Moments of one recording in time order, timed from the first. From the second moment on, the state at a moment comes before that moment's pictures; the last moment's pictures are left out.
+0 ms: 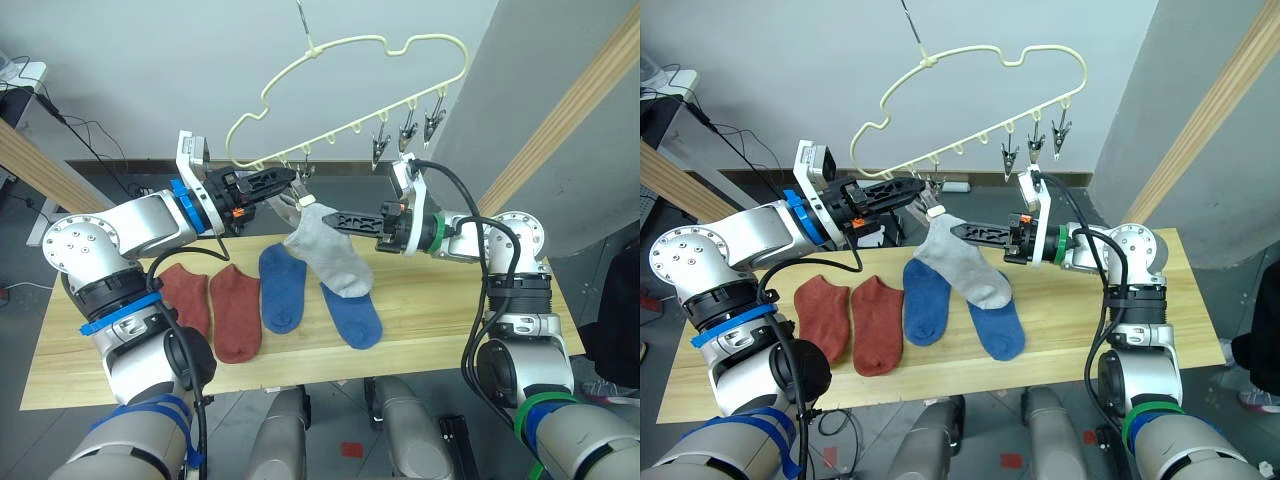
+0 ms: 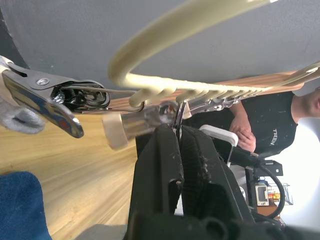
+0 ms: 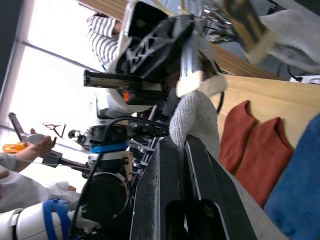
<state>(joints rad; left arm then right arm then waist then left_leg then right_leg) -0.91 0.37 0.69 0.23 -1.21 1.58 -0.08 -0.91 -0.19 -0.22 0.22 0.89 1.39 0.70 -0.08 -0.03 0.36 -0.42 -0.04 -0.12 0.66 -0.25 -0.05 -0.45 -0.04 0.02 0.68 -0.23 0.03</state>
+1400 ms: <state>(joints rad) -0.83 0.40 0.60 0.18 -1.27 1.57 -0.10 -0.89 -0.18 -0.17 0.23 0.88 1.28 0.67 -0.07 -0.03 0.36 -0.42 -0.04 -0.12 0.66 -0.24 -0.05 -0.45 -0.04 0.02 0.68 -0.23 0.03</state>
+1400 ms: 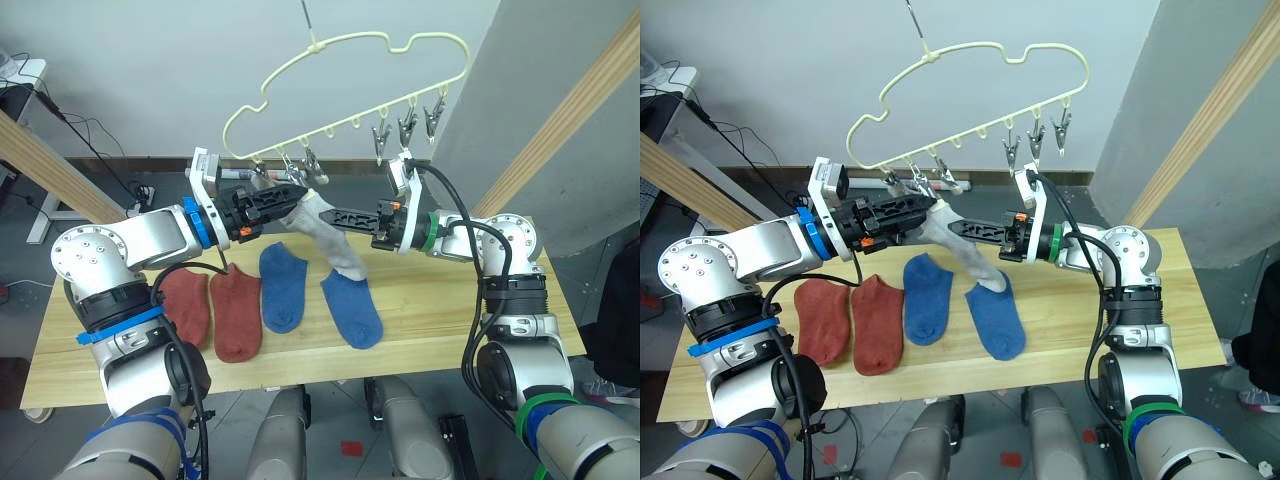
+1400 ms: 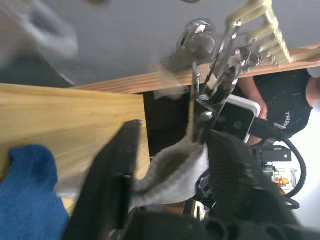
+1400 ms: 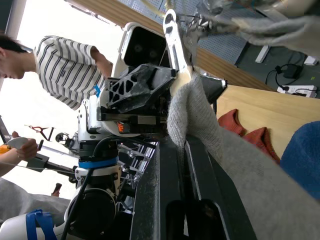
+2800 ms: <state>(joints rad) -0.36 0.47 0.05 -0.43 -0.39 0.47 -0.29 -0.65 -0.35 0.06 -0.41 0.47 0.73 0.52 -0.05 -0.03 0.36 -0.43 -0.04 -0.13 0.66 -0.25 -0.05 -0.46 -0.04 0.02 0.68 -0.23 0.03</state>
